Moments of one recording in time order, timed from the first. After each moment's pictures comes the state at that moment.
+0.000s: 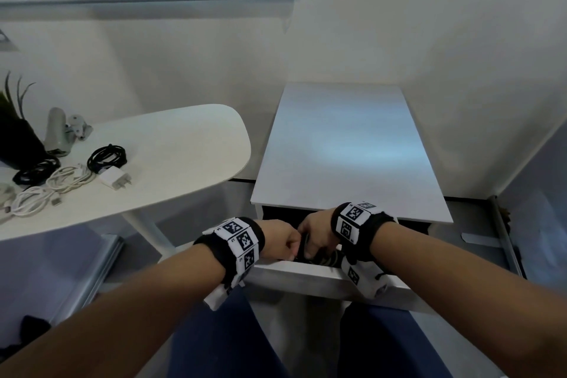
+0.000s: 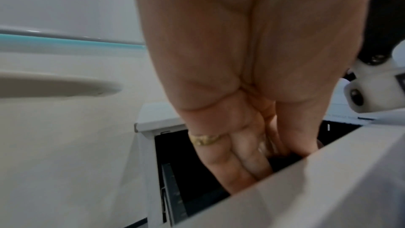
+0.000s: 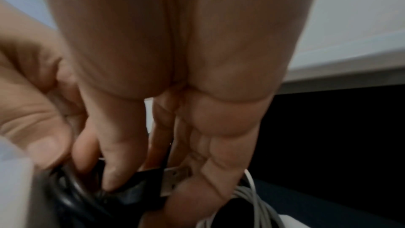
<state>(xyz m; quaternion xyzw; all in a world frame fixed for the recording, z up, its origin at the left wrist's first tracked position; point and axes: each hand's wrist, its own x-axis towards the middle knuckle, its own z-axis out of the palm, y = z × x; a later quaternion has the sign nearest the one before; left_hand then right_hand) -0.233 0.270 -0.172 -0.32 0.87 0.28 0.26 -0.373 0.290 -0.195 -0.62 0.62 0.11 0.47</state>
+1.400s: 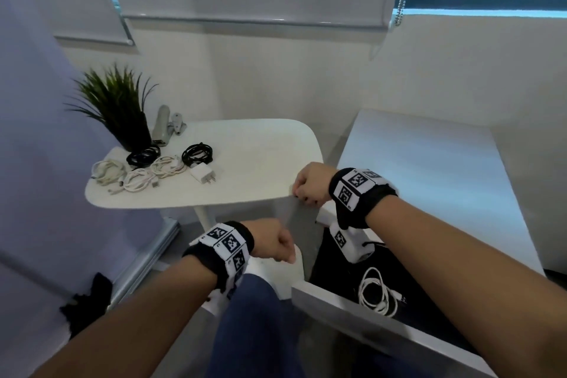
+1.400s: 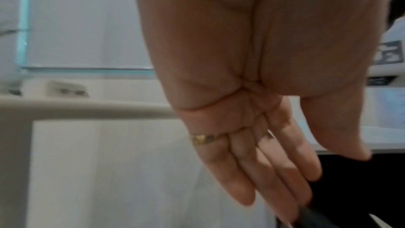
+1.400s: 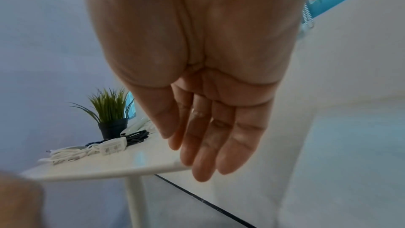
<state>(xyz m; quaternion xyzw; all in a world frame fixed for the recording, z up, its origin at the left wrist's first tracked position) -0.113 0.236 -0.150 -0.48 0.79 0.36 0.14 -0.270 0.194 -0.106 -0.70 0.61 -0.06 0.36</state>
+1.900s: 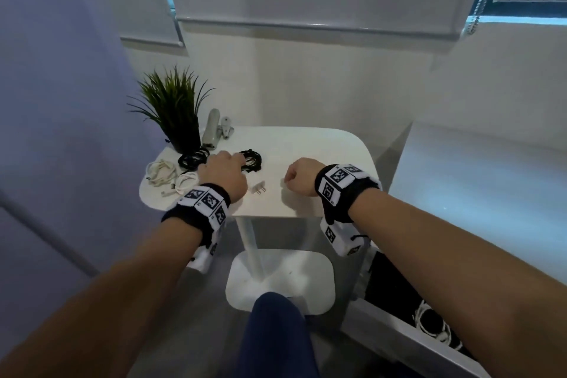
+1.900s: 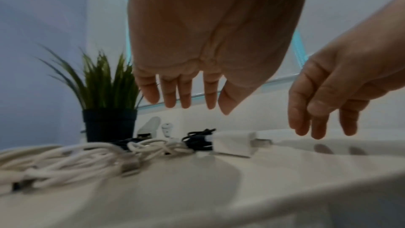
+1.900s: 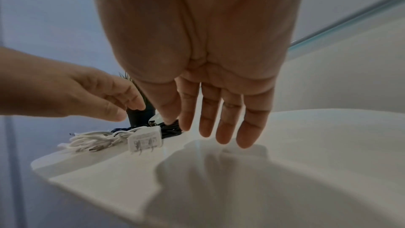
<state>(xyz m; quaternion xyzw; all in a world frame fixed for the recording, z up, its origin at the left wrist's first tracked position) 0.023 0.148 -0.107 -0.73 0.68 -0.03 -0.06 -0.157 0.134 -0.096 -0.78 0.57 -0.04 0.25</state>
